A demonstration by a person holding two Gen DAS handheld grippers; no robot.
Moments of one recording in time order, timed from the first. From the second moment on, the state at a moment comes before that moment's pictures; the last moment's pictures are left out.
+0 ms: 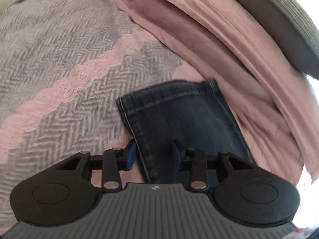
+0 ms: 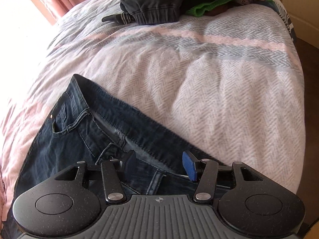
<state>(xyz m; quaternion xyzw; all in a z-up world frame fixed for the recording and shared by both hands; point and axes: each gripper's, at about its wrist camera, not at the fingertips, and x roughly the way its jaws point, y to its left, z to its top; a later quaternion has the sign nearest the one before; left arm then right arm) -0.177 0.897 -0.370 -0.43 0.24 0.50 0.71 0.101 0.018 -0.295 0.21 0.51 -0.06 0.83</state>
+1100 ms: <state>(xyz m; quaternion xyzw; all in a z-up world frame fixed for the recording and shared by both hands) -0.308 0.598 -0.299 -0.16 0.45 0.31 0.82 -0.042 0.146 -0.311 -0.09 0.50 0.17 0.84</state>
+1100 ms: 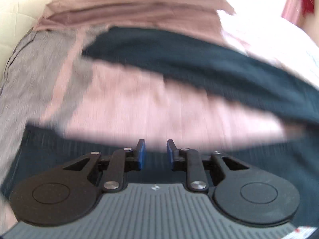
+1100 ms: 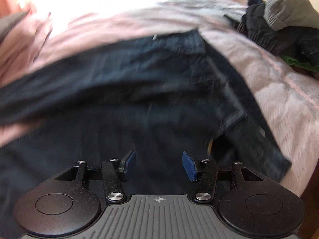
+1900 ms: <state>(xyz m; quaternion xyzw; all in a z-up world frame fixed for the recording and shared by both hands) -0.406 0.395 -0.141 -0.14 0.50 0.29 0.81 -0.185 0.098 -0.167 -0.10 0.52 0.31 0.79</state>
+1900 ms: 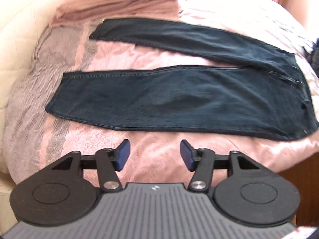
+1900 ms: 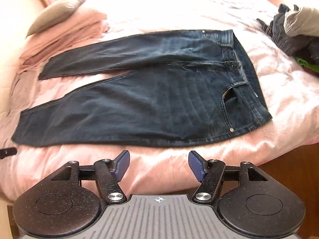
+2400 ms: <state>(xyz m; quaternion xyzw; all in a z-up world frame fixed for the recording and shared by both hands) -0.450 0.322 -0.086 -0.09 0.50 0.27 0.82 -0.250 0.050 -0.128 -0.09 0.52 0.32 0.79</state>
